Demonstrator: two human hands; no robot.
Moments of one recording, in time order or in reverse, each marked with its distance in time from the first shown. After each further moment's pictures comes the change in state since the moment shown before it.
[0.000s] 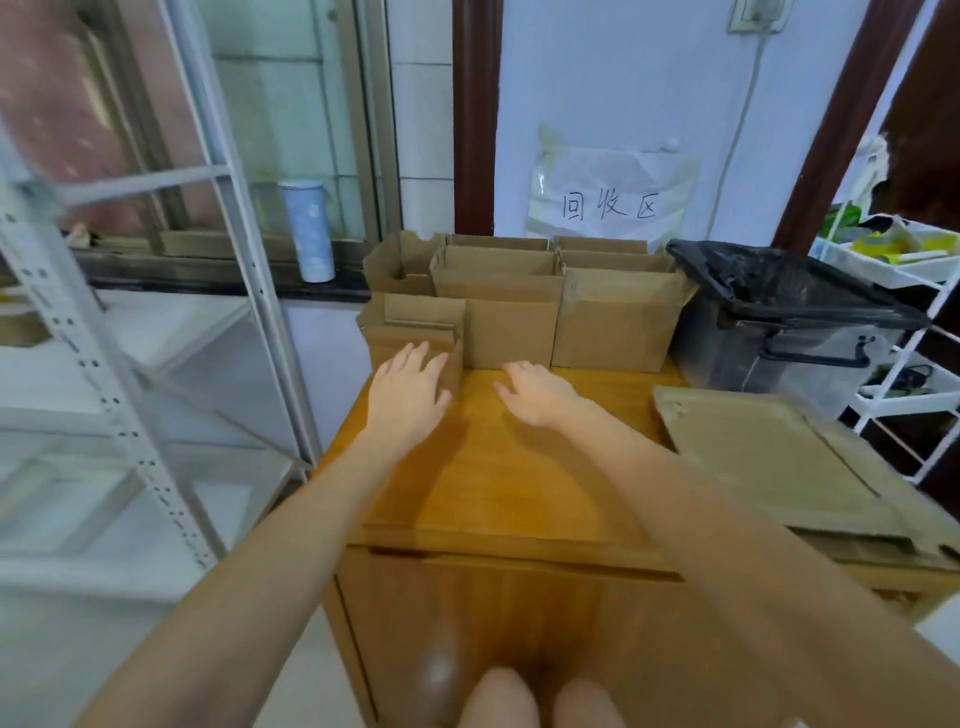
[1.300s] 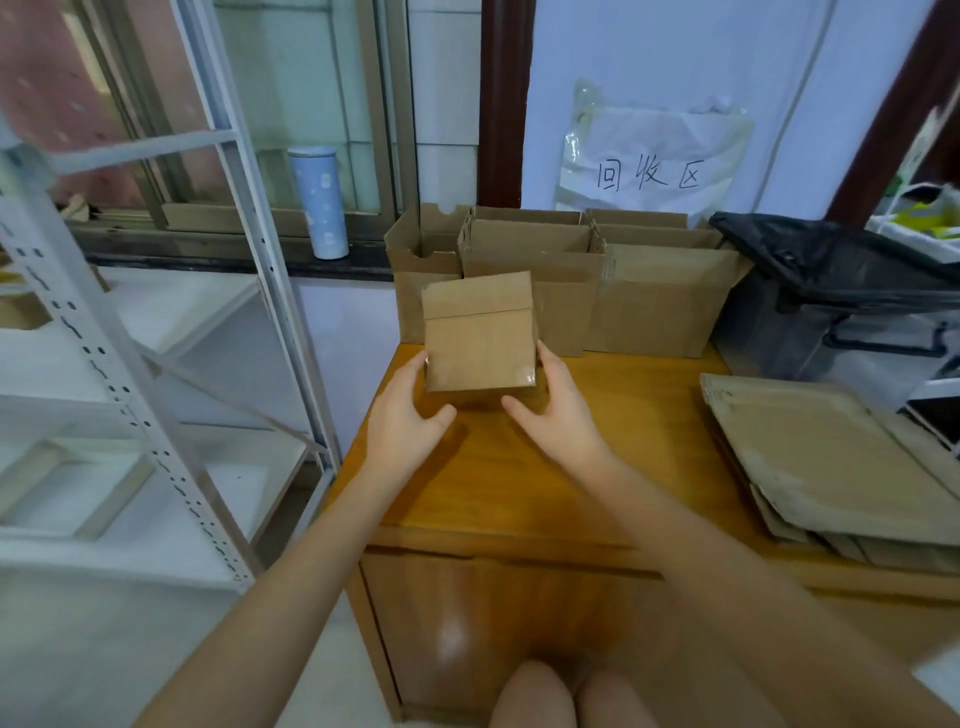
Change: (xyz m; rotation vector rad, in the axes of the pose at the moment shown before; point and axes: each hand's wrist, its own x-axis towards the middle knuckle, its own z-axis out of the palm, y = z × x) left_hand -0.026 -0.041 0.037 -0.730 0.150 -0.221; right_hand -0.014 -0.024 0.049 0.687 0.396 -0.002
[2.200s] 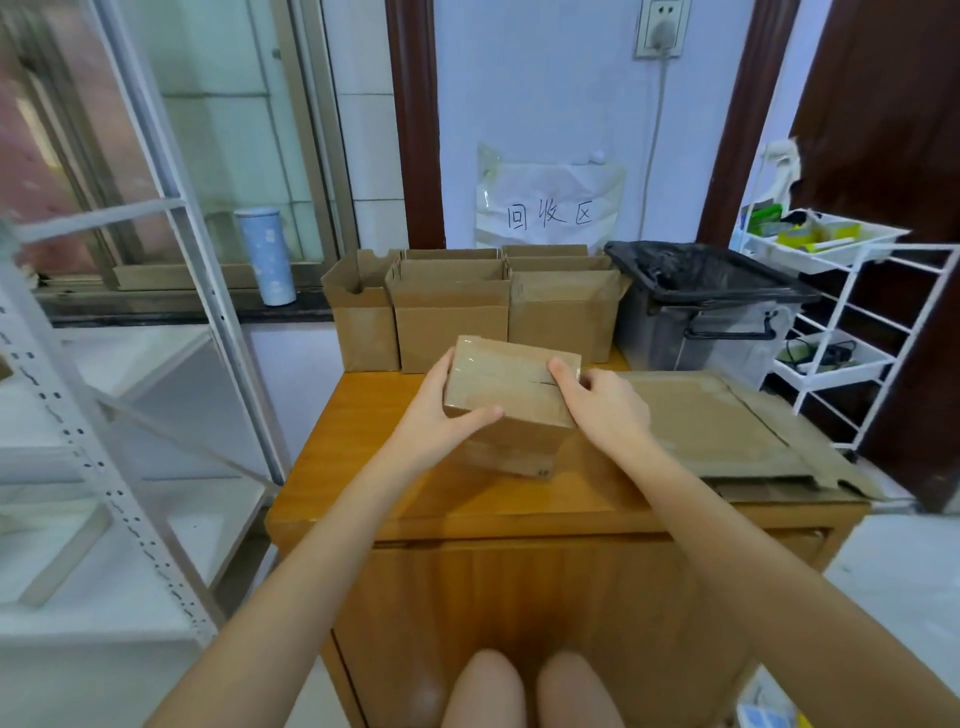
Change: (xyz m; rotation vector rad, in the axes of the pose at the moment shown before) left_hand -0.057 0.128 0.018 -0.320 -0.336 0.109; right_hand -0.076 -0.015 -0.140 -0.341 0.158 0.274
